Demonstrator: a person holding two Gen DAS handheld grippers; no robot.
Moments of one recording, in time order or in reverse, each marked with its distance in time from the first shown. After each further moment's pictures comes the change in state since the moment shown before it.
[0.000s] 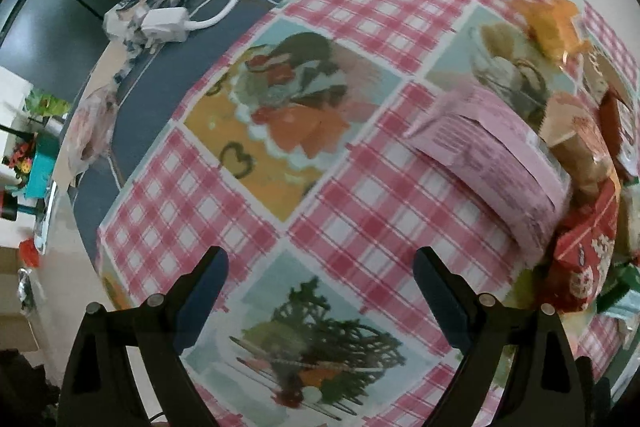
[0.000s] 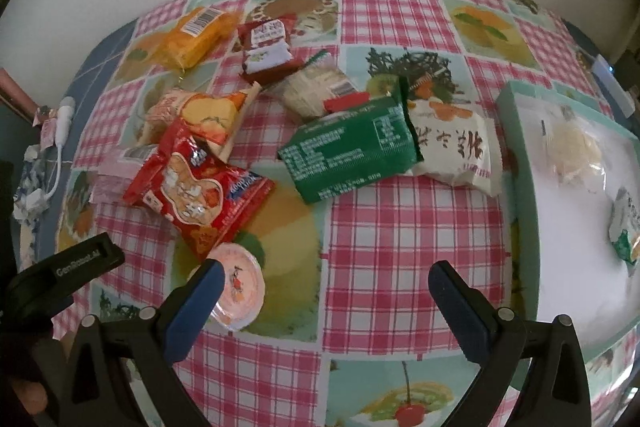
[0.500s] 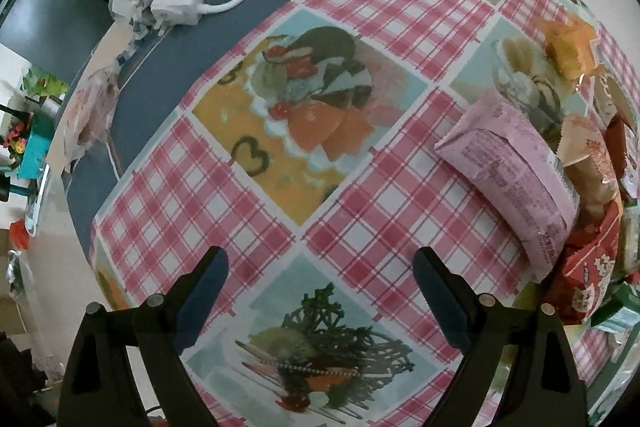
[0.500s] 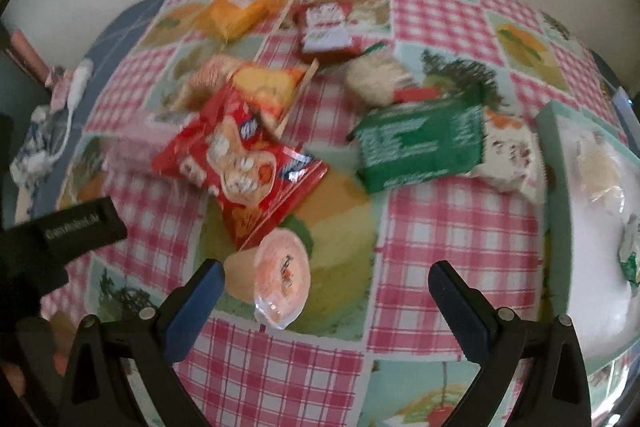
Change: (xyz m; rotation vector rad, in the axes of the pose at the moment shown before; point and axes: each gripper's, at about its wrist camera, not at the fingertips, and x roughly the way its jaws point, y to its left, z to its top) left arm 0.026 0.057 0.006 -0.056 0.029 -0.037; right arm 0.017 0.039 -0.012 -0.116 0.023 0.015
